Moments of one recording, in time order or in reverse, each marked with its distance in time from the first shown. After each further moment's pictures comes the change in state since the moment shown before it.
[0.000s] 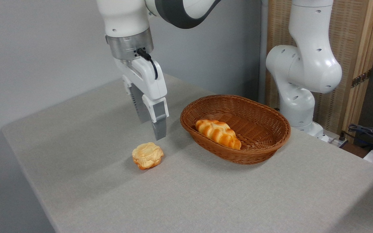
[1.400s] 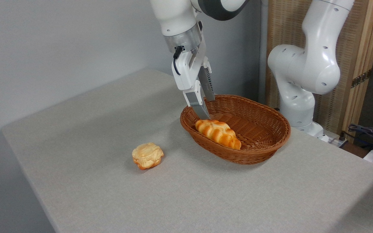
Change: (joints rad) arm -0.110 -0.396 -0.038 -0.461 0.051 -0.111 0.616
